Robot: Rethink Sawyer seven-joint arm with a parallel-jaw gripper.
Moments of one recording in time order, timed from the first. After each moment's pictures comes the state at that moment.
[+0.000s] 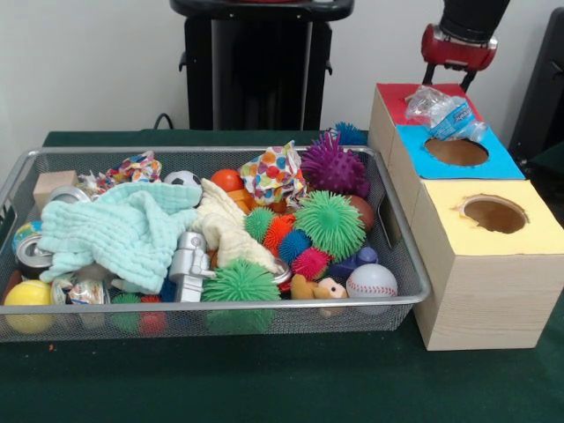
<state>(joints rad) 0.49 -0.66 -0.23 2.08 0.33 0.32 1.80</state>
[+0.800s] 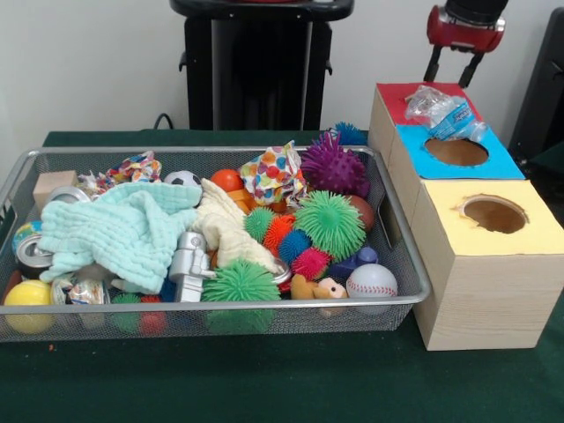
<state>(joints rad) 0.47 -0.75 -0.24 2.08 0.33 0.46 1.80</state>
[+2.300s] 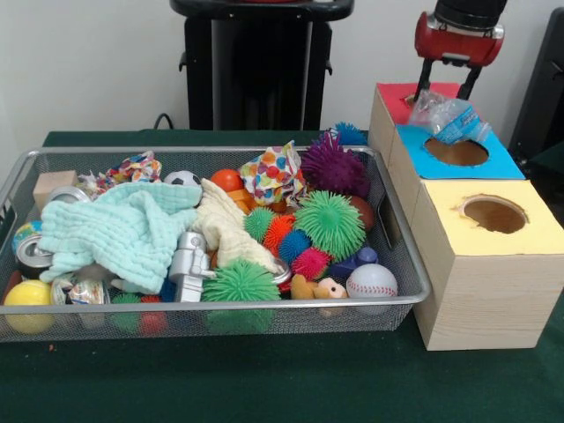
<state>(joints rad) 0.31 -0.73 -0.24 1.90 0.21 0.48 1.80</state>
